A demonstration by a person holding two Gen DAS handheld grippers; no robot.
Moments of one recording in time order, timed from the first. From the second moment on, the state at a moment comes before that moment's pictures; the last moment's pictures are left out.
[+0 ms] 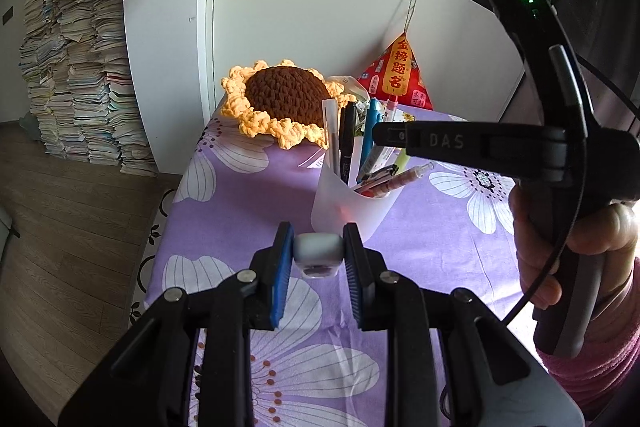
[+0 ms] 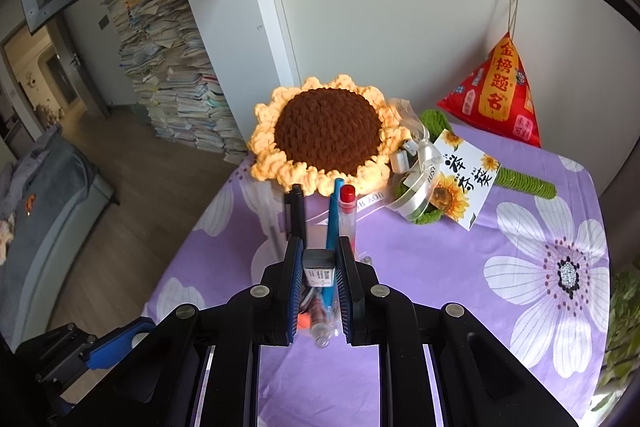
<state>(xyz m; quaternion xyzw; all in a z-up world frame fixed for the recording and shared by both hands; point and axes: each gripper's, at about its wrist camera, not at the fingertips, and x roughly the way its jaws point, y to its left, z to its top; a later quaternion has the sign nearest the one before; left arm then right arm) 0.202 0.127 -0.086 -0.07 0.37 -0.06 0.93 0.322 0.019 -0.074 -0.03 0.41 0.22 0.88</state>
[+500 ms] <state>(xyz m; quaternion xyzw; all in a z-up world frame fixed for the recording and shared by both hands) 0.203 0.119 -0.077 -0.06 0.36 -0.06 0.93 0.298 -0.014 -0.041 0.00 0.37 0.23 0.90</state>
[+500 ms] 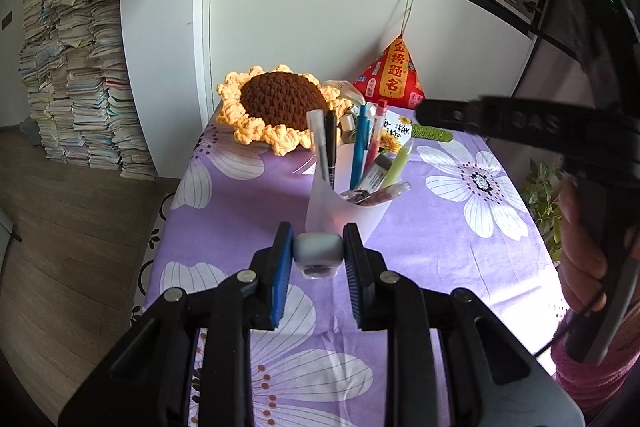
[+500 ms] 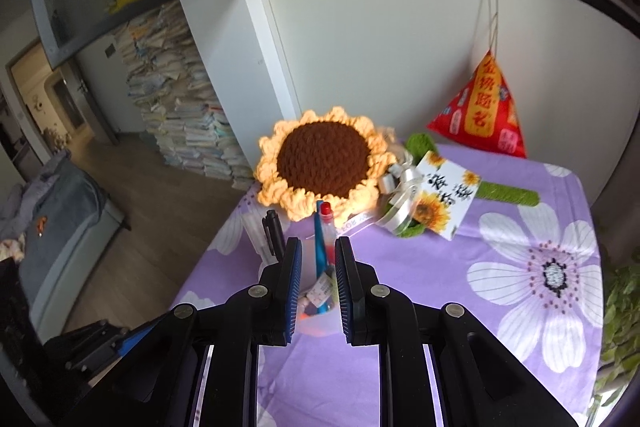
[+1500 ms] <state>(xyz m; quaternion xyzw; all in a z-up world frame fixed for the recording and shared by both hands) 0.294 0.079 -0.049 -0.02 0.35 -0.06 0.93 0.228 -0.182 -0.084 0.07 0.40 0.09 0.91</state>
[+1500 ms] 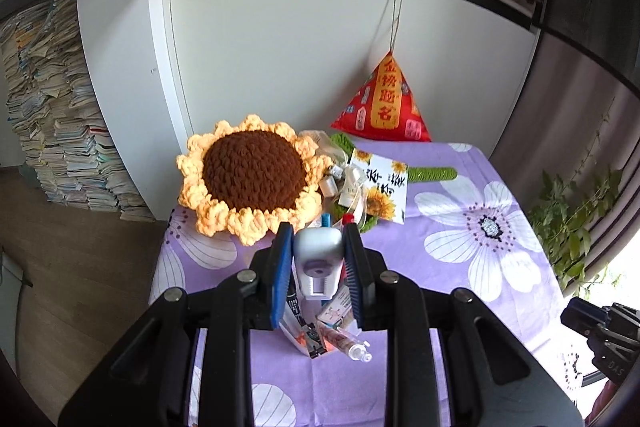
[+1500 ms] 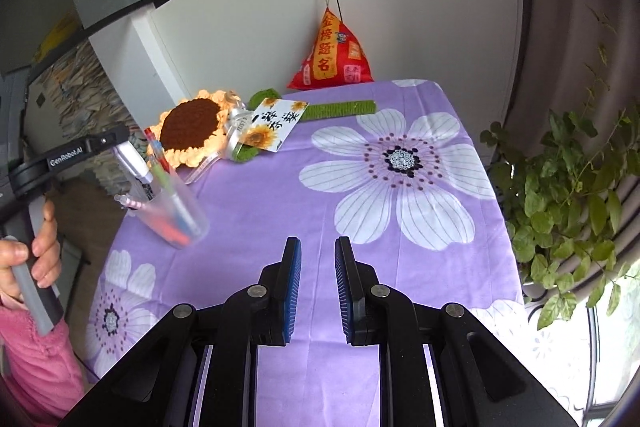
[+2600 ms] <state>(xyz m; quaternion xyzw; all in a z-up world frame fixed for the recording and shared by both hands) 0.289 0.082 -0.048 -0.02 0.35 -0.05 0.94 0.230 -0.162 -0.094 0.06 0.41 0.12 0.90</state>
